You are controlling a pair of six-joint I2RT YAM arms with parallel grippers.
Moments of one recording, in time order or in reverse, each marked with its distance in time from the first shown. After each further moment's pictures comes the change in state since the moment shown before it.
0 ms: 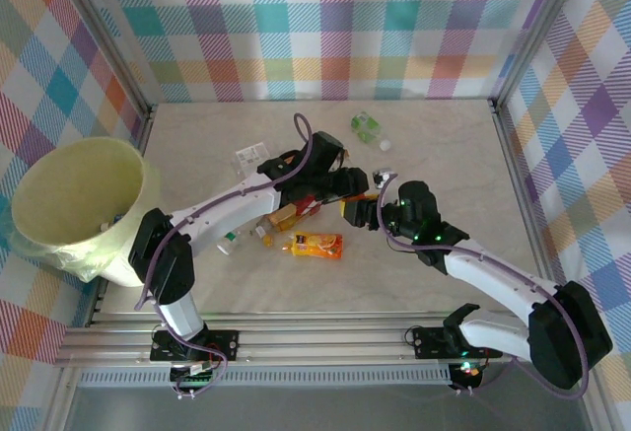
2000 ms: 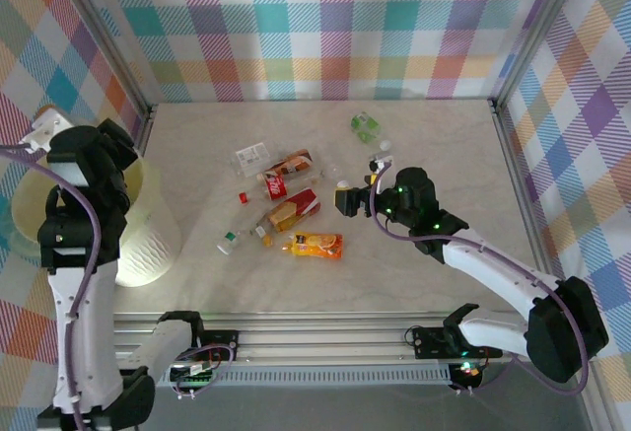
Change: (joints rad) left arm 0.894 -0.775 0.055 -0.345 -0.634 0.393; right arm 0.001 0.040 0.122 -0.052 0.104 -0.180
